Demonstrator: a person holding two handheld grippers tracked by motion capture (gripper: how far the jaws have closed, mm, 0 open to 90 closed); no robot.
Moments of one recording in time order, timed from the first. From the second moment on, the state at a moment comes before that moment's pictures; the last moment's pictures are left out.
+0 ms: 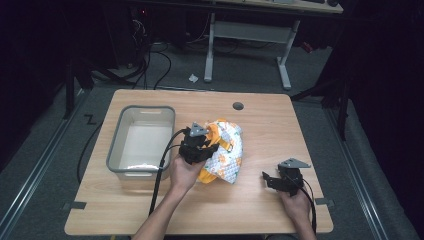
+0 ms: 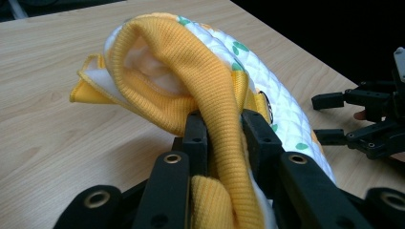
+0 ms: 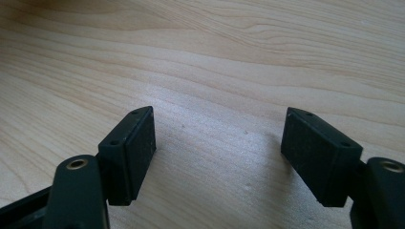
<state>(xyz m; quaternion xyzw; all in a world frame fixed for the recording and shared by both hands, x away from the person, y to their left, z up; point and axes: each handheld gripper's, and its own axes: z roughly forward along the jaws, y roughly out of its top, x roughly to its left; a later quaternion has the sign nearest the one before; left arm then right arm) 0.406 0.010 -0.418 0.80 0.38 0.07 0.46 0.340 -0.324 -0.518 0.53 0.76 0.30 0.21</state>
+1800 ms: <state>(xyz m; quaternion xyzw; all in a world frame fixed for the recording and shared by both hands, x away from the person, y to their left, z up) 0.409 0.084 -0.389 0.77 0.42 0.10 0.47 0.340 -0.324 -0.518 0.53 0.77 0.30 0.22</state>
